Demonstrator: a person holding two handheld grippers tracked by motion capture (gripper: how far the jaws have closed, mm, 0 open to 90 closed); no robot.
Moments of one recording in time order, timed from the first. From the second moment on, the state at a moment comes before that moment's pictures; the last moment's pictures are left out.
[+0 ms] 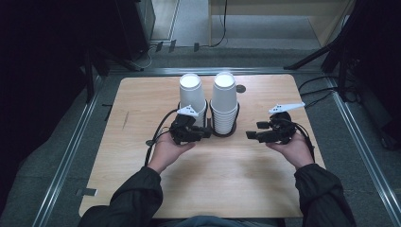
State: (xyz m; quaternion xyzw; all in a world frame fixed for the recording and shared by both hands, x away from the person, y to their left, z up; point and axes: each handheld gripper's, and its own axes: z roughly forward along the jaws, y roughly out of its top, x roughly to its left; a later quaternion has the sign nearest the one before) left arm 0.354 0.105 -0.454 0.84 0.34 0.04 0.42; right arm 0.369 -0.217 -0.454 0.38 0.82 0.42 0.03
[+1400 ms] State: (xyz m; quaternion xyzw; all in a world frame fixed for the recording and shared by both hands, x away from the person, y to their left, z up) left arm 0.375 0.060 -0.441 0.81 0.41 0.09 0.42; right arm 0.439 -0.131 -0.351 0.31 0.86 0.41 0.06
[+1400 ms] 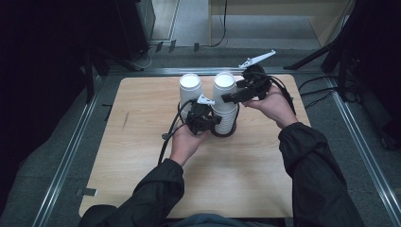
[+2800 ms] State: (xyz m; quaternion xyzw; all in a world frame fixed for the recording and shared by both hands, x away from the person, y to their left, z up) left arm 0.375 0.068 -0.442 0.80 0.41 0.09 0.43; right arm 0.442 -0.097 -0.311 0.27 0.87 0.39 0.13
